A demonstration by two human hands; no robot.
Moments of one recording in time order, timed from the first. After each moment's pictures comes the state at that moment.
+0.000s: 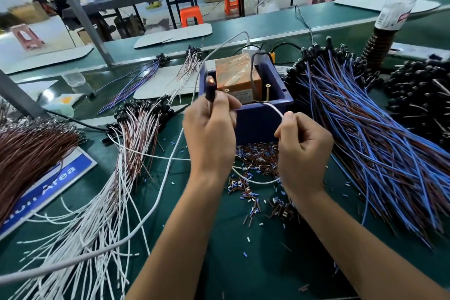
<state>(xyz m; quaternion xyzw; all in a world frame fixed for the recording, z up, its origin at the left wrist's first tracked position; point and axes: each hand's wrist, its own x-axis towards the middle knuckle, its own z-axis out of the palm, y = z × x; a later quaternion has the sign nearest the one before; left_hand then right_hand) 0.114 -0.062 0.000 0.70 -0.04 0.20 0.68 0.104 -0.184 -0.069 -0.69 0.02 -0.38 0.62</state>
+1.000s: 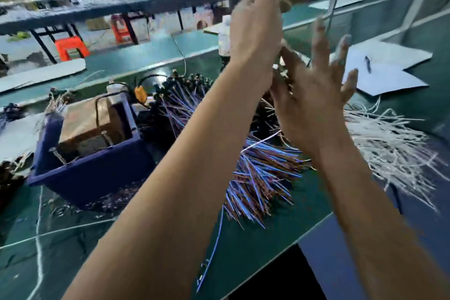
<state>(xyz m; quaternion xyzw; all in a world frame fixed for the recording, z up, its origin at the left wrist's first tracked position) 0.105 -0.360 0.124 0.61 -0.22 -0.07 0.76 0.014 -0.391 0.058 -0.90 0.25 -0.32 0.15</state>
